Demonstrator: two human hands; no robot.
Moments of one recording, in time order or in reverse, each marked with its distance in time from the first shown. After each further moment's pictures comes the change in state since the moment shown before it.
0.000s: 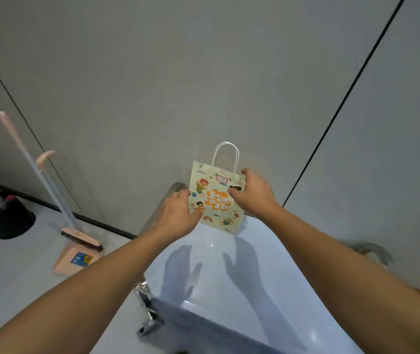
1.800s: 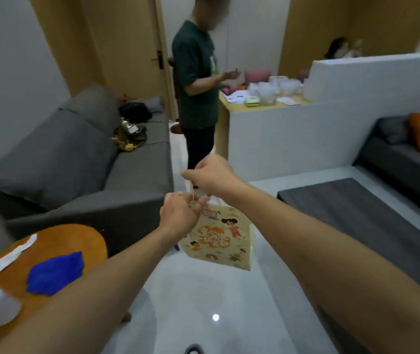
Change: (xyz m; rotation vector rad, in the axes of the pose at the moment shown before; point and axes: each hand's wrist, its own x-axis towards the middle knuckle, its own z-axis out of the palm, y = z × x) left_hand -0.770 0.345 0.248 -0.067 -1.243 1.609; right_hand -0.887 0.165 -0.178 0.309 1.306 1.355
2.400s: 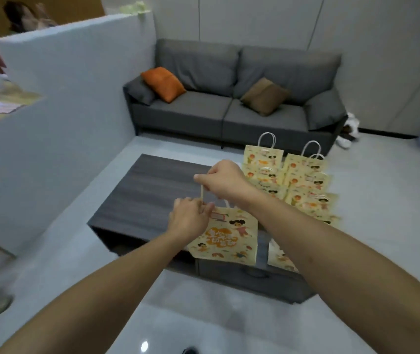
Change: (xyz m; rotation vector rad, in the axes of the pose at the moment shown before) left_hand 0.048 0.312 0.401 0.261 -0.781 0.879; right_hand -0.083 0.309 -0.317 0.031 0.807 0.760
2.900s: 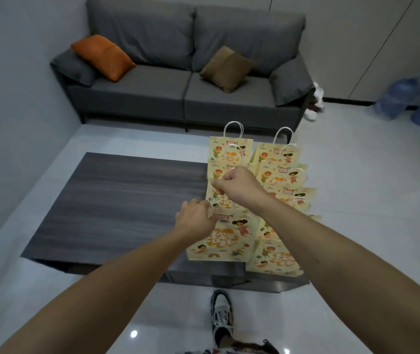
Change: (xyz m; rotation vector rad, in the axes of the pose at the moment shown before) left_hand 0.153 0.076 0.099 0.105 -0.309 0.141; right_hand 0.136 0.149 -0.072 0.022 0.136 0.224
